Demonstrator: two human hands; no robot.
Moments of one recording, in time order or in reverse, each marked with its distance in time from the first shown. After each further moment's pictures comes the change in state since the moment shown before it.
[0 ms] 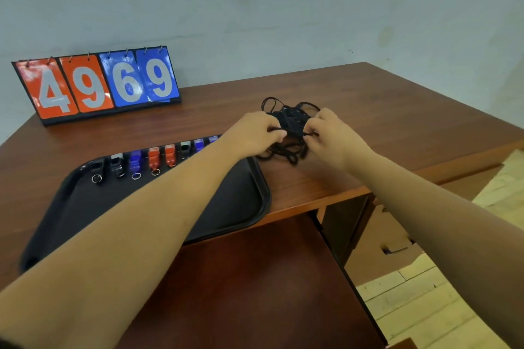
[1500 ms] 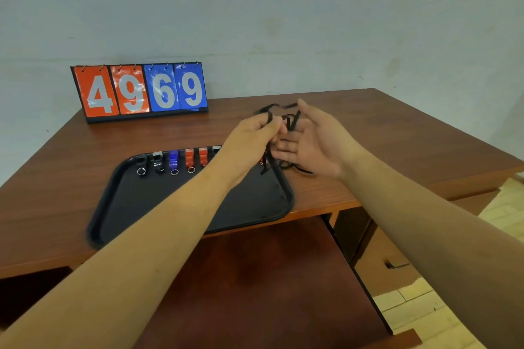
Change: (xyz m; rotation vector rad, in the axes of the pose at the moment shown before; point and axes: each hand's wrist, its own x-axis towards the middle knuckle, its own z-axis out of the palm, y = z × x) left_hand -0.107 0.014 -0.043 -0.885 0.256 -0.044; right_hand -0.013 -0.117 -0.038 1.624 -0.422 0.294
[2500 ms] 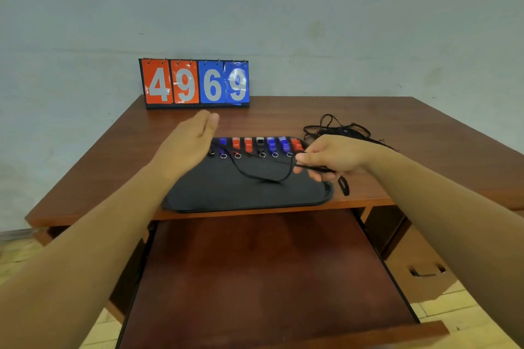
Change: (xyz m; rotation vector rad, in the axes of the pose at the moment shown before) left_hand -0.088 -0.026 -0.152 0.823 0.328 -0.069; right_hand -0.003 0.006 0.042 -1.274 -0.194 0.173
